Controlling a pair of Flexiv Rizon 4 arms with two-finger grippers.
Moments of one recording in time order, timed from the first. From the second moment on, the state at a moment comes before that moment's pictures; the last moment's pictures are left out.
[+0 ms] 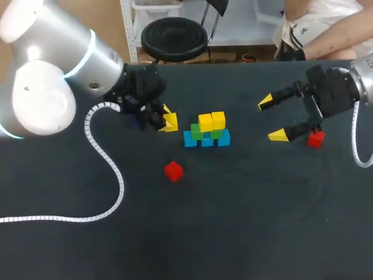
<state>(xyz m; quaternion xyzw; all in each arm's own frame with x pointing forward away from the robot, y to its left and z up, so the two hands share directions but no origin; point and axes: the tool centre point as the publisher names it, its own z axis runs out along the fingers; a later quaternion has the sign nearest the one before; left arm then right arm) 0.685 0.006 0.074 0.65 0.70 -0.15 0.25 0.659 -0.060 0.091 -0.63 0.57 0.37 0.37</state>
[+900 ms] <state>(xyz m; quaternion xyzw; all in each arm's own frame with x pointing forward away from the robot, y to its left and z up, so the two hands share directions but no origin) 0.684 -0.026 0.072 0.64 0.71 -0.15 0.25 0.659 -0.060 0.091 -0.63 0.57 0.37 0.37</state>
